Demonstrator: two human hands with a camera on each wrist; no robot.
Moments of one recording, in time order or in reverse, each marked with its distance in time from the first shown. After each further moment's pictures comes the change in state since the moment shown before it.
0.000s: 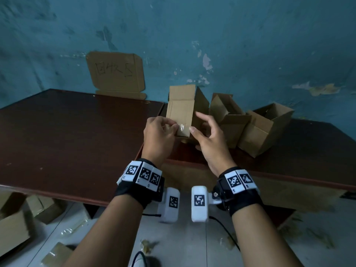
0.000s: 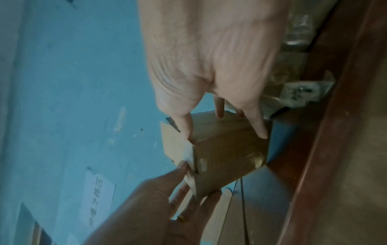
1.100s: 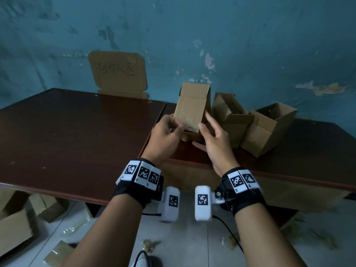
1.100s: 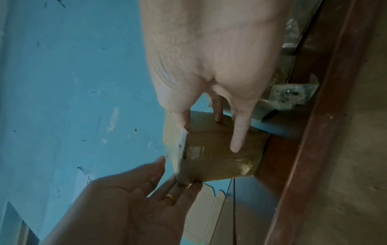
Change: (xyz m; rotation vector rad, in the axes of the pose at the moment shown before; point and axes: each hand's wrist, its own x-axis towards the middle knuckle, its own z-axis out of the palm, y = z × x) left_hand -0.003 0.002 -0.002 -0.248 -0.215 0.038; right_hand 0.000 -0.001 -0.003 0.241 0.007 0.109
